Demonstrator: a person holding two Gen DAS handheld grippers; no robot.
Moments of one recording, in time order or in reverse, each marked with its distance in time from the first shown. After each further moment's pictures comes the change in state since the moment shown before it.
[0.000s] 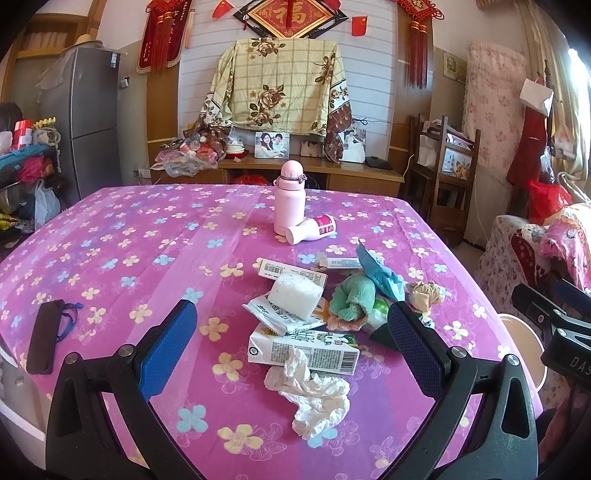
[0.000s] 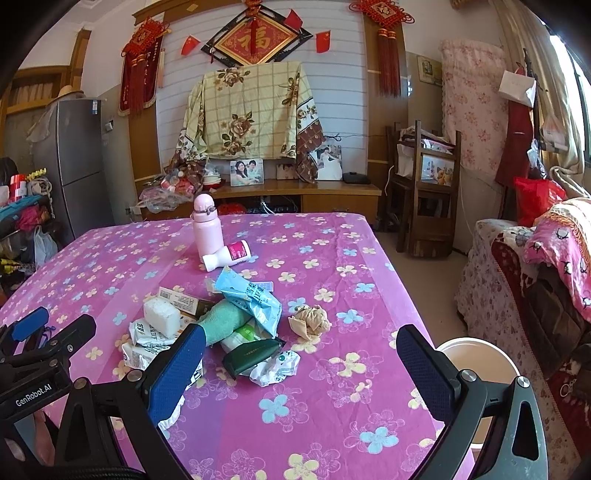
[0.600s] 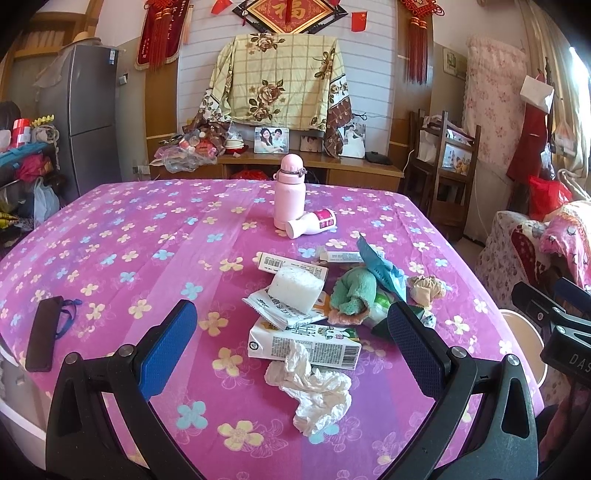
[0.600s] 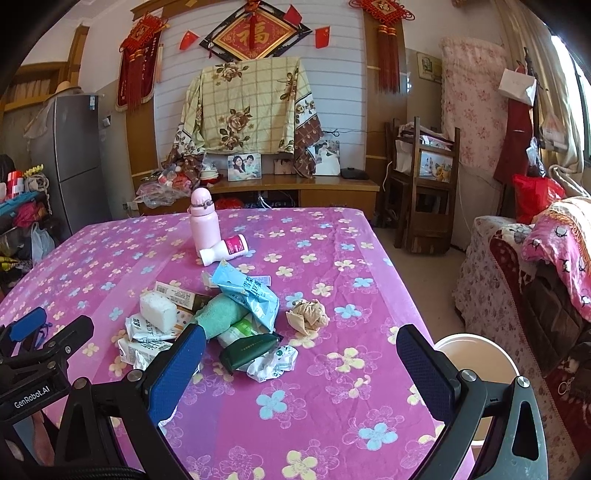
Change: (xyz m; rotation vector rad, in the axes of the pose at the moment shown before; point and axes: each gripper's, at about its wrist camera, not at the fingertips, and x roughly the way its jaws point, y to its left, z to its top) left arm 0.003 0.000 -0.005 -0.002 0.015 -0.003; right arm 0.003 0.000 -0.002 -0.001 0.019 -0.007
